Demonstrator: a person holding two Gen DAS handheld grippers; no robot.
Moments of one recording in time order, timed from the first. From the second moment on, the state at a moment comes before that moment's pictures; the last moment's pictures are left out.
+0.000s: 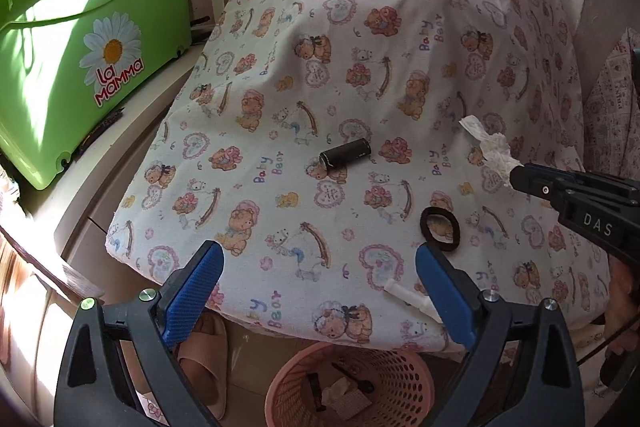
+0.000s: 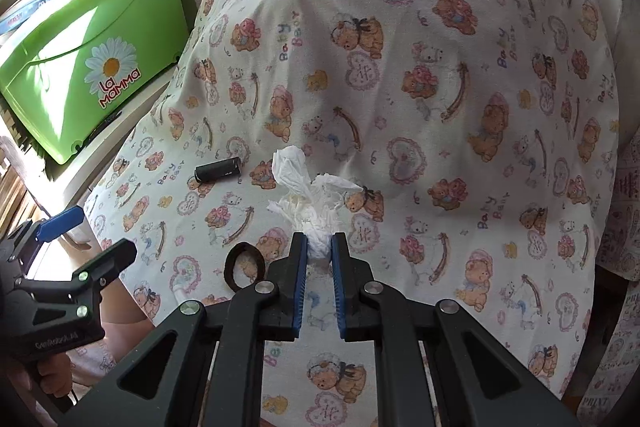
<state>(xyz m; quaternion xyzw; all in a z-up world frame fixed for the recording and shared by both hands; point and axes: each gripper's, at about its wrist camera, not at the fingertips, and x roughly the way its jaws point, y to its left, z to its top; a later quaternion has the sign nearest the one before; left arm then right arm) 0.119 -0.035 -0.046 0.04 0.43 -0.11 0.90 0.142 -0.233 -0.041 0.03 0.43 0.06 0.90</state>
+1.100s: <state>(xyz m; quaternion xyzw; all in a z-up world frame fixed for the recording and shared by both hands) 0.109 -0.099 -0.087 0.13 0.44 -0.21 0.87 0.109 -0.247 -0.032 0.04 0.43 0.07 0.90</state>
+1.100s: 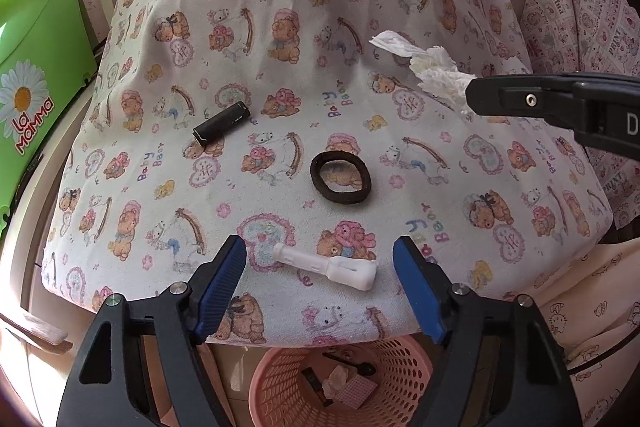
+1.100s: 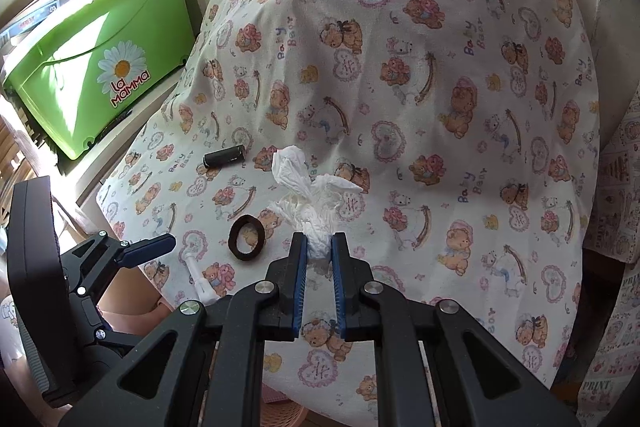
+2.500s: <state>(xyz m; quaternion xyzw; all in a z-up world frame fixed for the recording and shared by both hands) 0.042 -0.022 0.001 0.03 0.38 -0.14 0.91 0.009 -0.192 -0.018 0.05 0.38 0.14 0.91</state>
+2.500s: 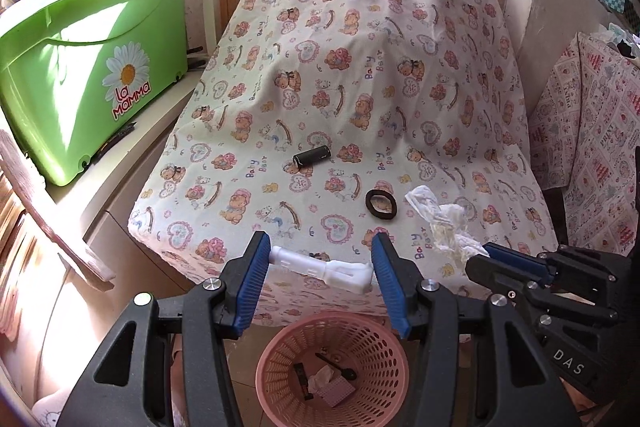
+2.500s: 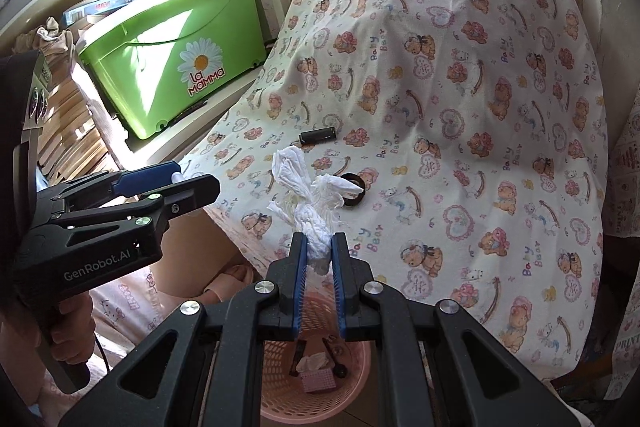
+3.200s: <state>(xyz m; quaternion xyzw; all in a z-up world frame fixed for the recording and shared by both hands) 0.050 0.010 -0.070 -0.01 0.51 -0.11 0.85 -0.015 -0.142 -0.072 0.02 0.47 0.23 0.85</state>
